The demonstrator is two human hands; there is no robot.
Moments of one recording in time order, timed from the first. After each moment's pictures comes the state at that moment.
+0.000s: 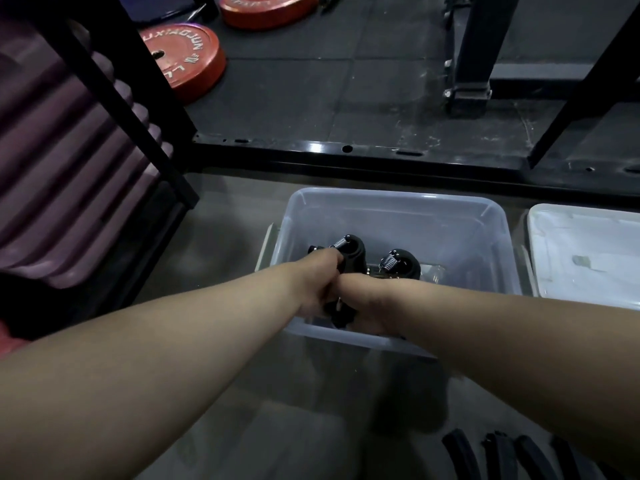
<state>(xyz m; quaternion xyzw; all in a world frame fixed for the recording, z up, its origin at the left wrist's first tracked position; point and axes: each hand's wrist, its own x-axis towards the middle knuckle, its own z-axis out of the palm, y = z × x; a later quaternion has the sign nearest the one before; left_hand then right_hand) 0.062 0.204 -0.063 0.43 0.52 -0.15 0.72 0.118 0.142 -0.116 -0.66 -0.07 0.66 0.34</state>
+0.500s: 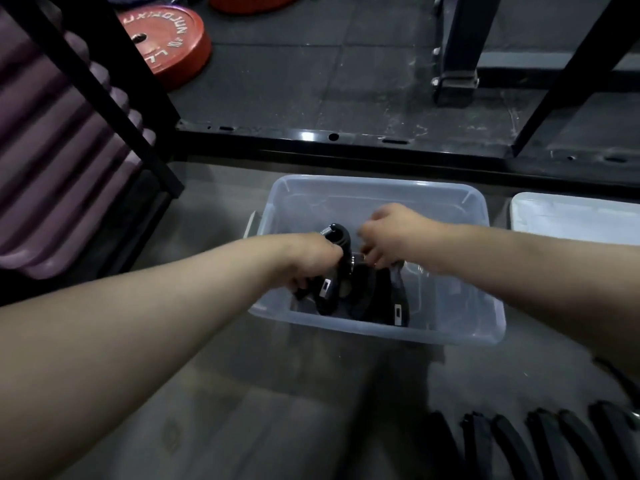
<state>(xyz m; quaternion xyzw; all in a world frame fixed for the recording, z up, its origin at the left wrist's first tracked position) 0.067 0.200 -0.031 0.75 0.45 -0.24 0.43 0.196 0.109 -0.036 -0.78 -0.27 0.47 0.31</state>
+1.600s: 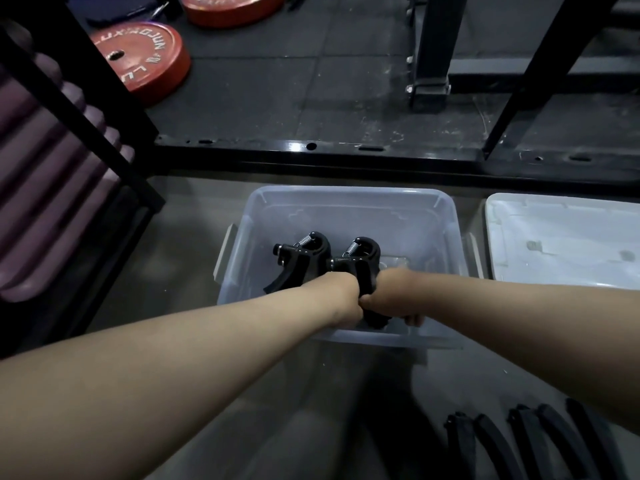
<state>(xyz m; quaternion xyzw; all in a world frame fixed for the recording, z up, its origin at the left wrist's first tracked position) 0.098 0.135 -0.066 0.89 0.30 -0.29 0.18 0.189 0.061 -0.063 -0.82 -0.35 0.45 -0.02</state>
